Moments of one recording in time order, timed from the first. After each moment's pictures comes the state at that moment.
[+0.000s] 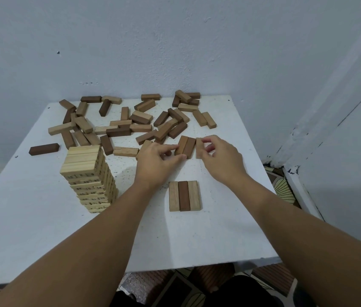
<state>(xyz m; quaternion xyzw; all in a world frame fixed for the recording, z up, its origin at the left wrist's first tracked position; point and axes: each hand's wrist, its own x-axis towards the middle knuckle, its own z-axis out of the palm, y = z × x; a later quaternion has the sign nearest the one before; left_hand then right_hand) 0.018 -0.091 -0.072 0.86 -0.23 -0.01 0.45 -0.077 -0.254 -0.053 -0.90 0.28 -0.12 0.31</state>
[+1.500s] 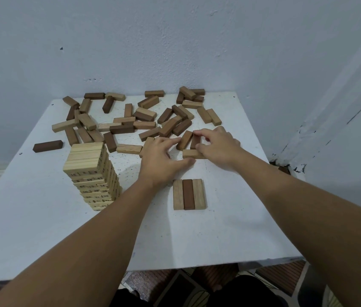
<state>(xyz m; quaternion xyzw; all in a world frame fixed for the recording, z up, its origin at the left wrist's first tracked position) 0.025 -0.091 -0.079 0.87 -0.26 -0.02 0.42 -0.050 -0.265 -0.033 -0.93 0.22 0.01 0.29</state>
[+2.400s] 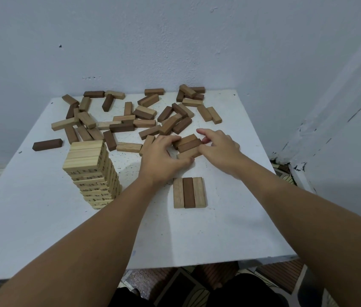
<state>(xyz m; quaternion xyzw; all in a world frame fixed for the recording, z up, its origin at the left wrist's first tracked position) 0.022 -0.091 -0.075 0.87 -0.28 0.00 0.40 -0.060 -0.262 -0.047 -0.91 0.23 -0.04 0.35</state>
